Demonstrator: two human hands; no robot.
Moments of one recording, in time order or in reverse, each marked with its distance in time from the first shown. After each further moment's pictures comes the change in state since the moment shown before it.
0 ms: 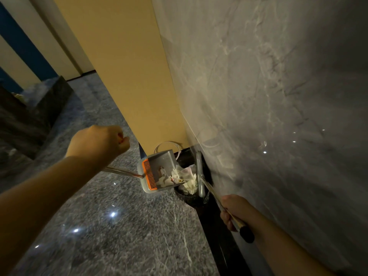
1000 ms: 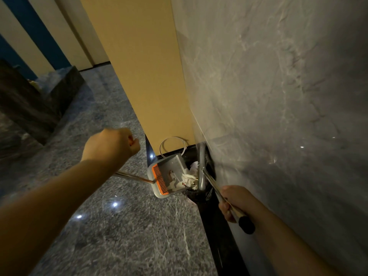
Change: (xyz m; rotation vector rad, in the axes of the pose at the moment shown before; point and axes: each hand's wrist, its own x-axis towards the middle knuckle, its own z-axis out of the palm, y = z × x) left_hand -0.033 -0.002 0.018 -0.118 -0.016 -0.100; right_hand -0.035 -0.022 0.015 0.026 -0.077 0.027
